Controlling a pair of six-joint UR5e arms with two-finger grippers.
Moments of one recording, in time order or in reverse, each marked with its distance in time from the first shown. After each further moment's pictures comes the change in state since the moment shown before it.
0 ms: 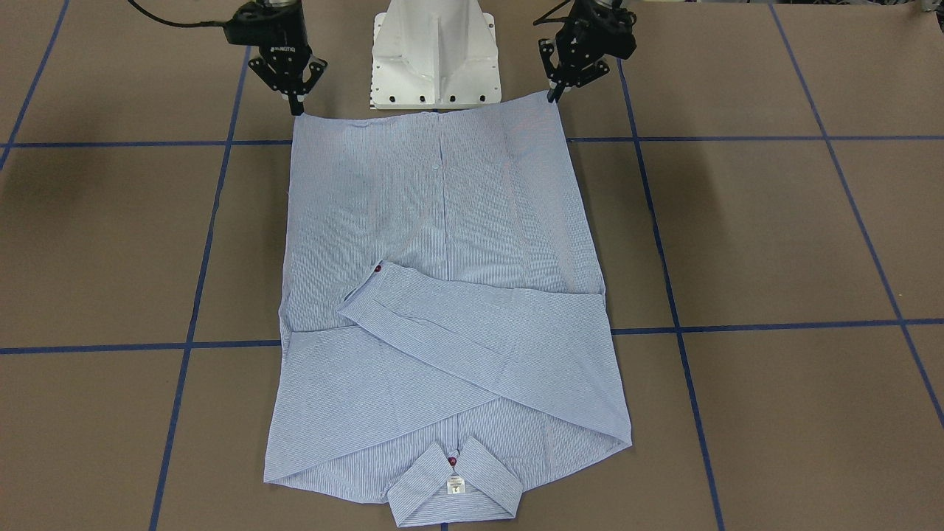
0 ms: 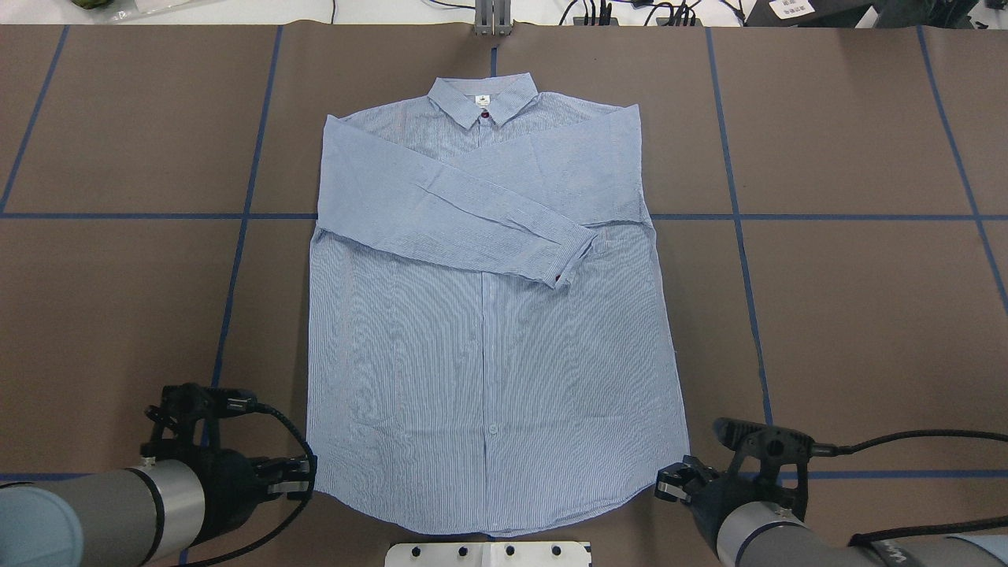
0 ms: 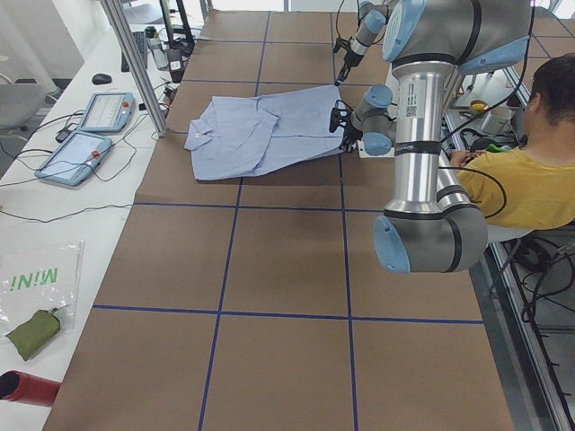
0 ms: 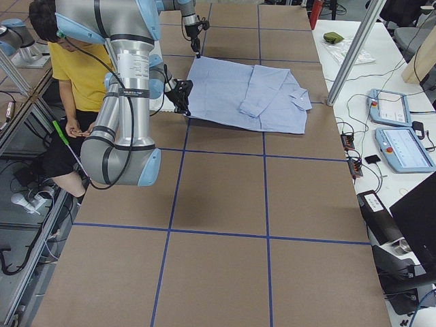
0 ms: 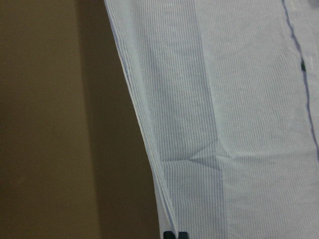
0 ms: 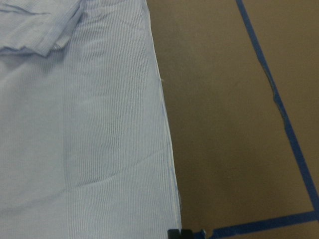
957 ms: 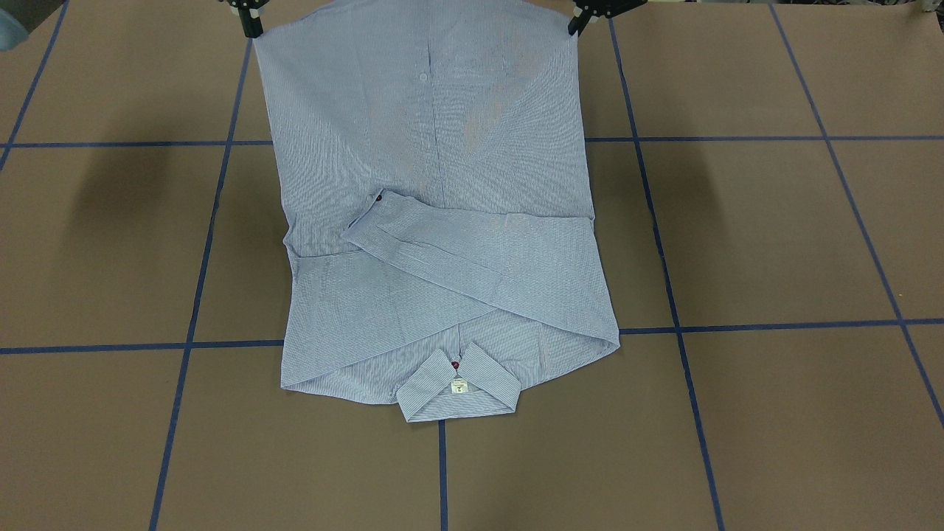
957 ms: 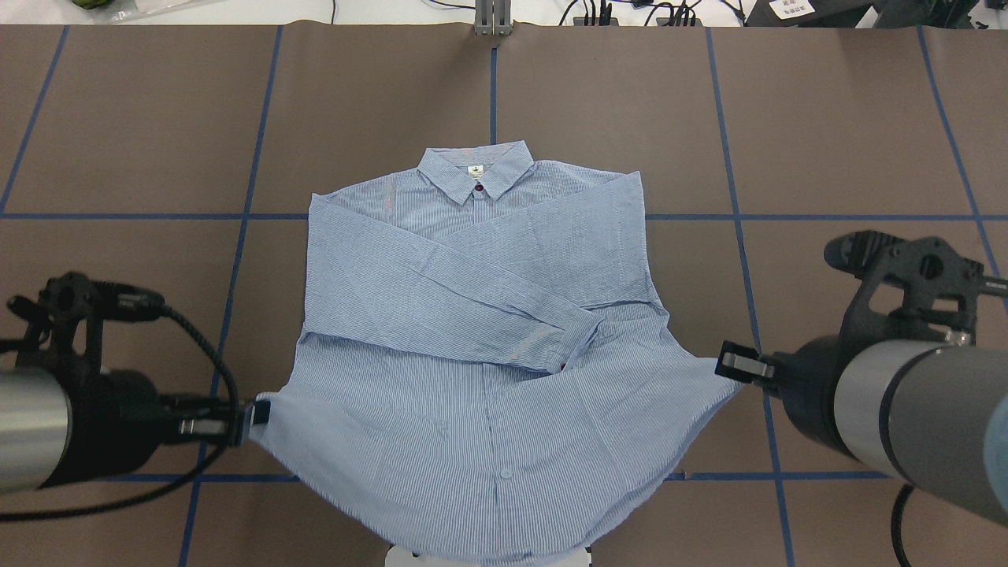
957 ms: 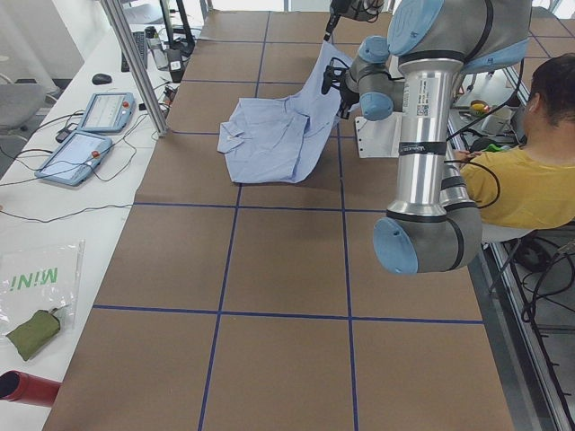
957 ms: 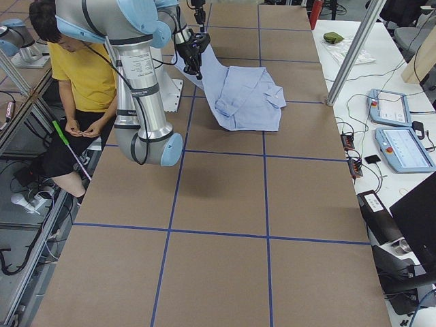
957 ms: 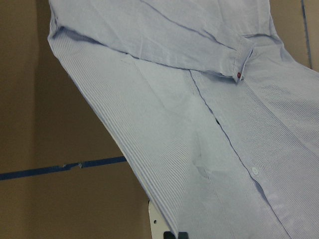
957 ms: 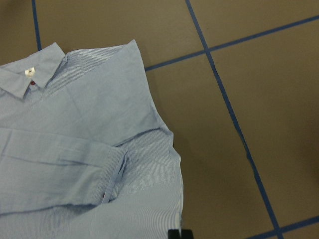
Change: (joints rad) left arm -0.298 -0.134 -0.183 0.269 -0.252 0.215; right arm 0.384 0.432 0.206 -0.579 0.289 -0.188
